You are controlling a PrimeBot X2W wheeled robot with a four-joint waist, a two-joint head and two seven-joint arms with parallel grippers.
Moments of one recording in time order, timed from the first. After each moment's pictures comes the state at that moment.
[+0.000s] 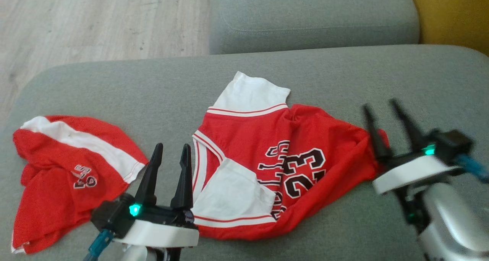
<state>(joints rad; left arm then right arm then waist) -0.03 0.05 -0.29 0.13 -0.43 -0.12 -0.26 -0.28 -0.26 0.37 0.41 0.46 0.13 -0.25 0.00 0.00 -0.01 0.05</state>
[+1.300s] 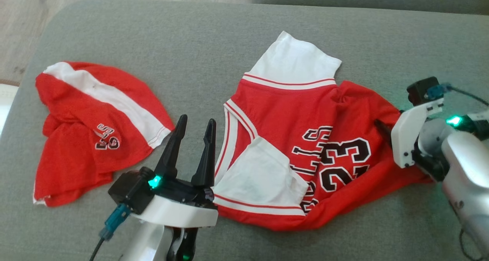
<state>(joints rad) -0.16 0.05 -0.40 0.11 -0.45 -0.12 -0.26 -0.61 -0.41 0.51 0.73 0.44 0.13 0.44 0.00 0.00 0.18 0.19</state>
